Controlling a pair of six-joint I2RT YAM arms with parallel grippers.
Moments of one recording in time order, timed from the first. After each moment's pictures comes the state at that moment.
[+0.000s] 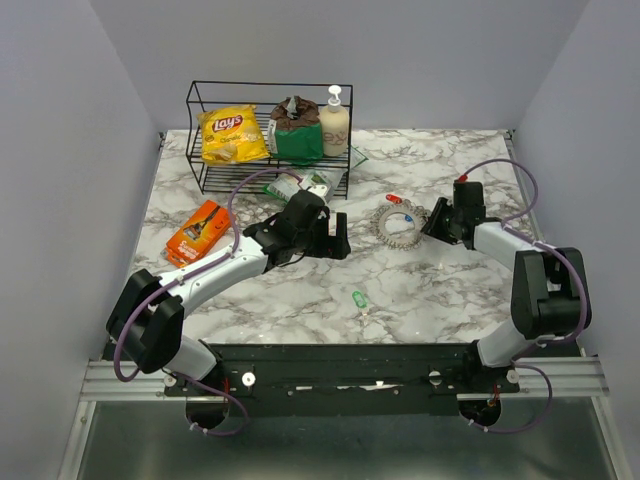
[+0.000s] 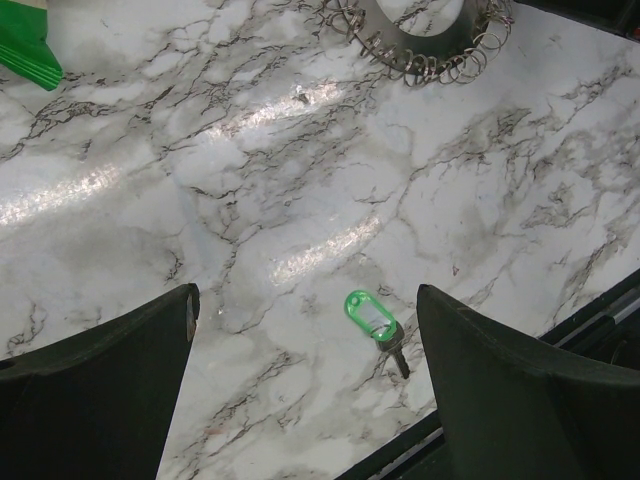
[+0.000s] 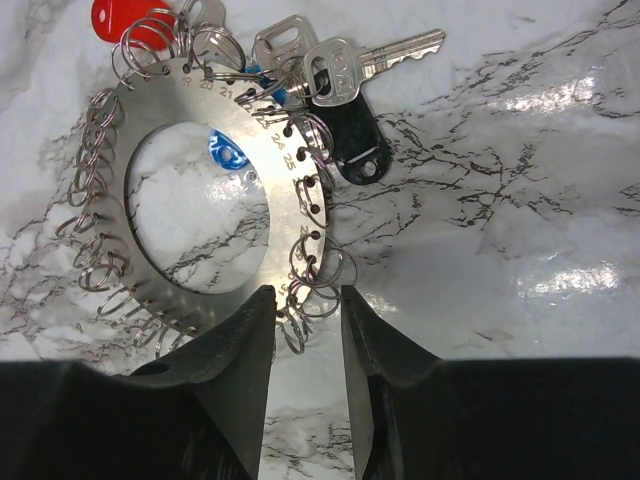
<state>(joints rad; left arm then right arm) -0.74 1.46 1.03 -0.29 0.03 -0.55 0.07 1.59 0.85 -0.11 -0.09 0.43</state>
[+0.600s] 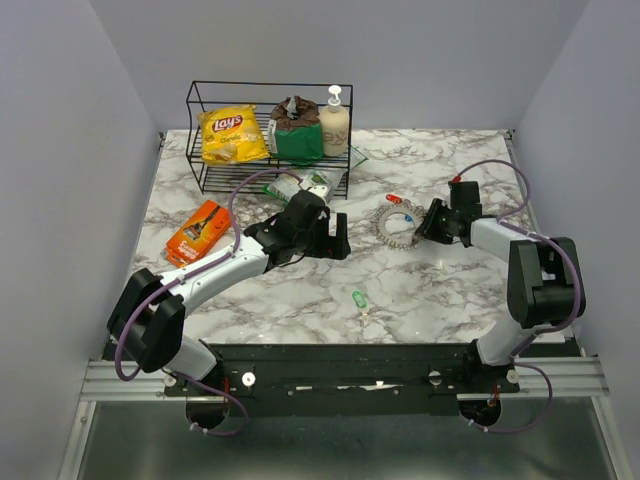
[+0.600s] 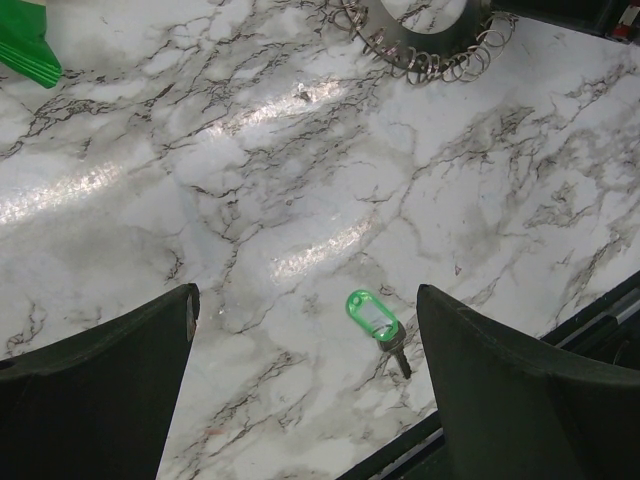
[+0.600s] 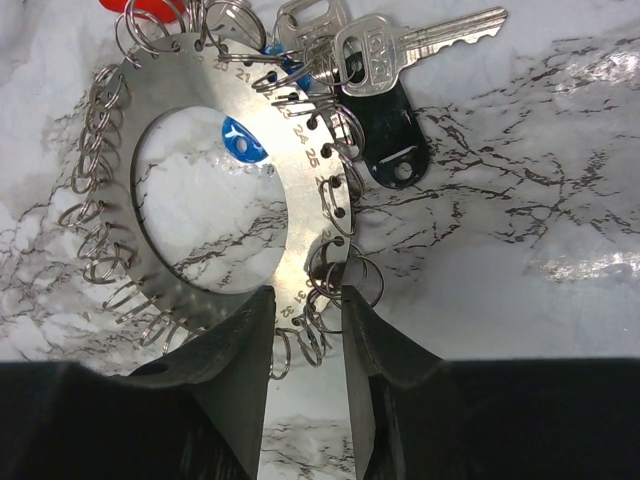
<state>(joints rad) -0.74 1.46 1.03 -0.29 0.03 -0.55 0.07 1.66 0.88 -0.11 -0.17 0.43</state>
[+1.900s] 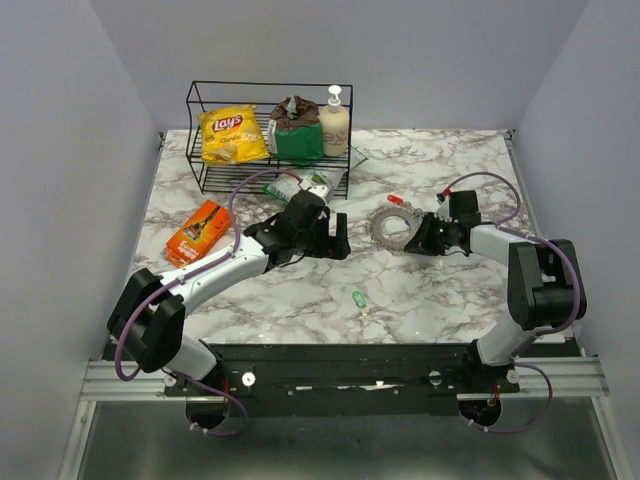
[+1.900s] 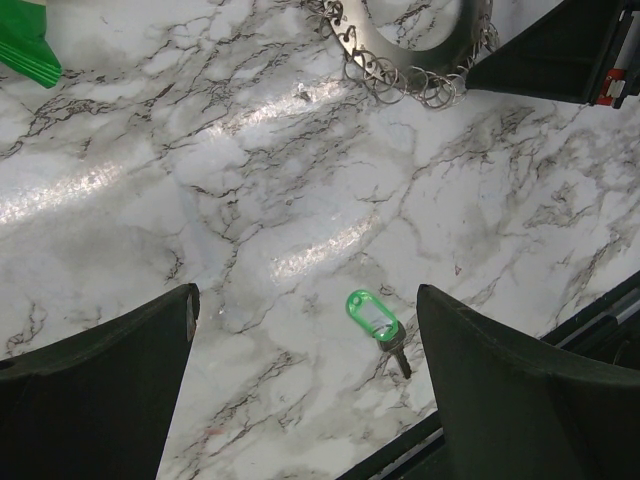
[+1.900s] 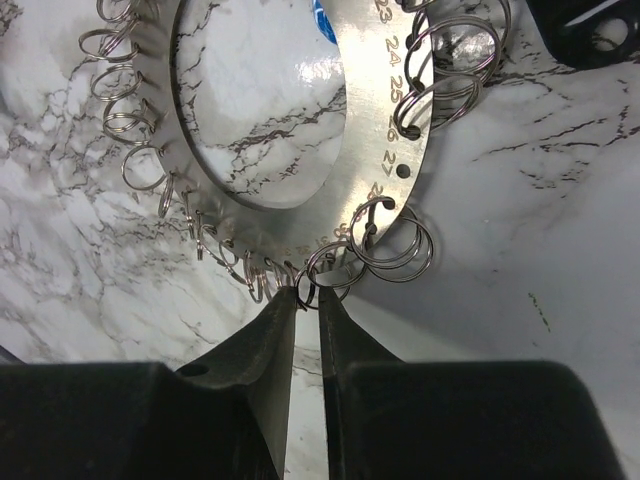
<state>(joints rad) -0.74 1.46 1.03 -0.29 0.03 -0.54 0.07 1.65 0.82 -0.14 -0.44 0.42</state>
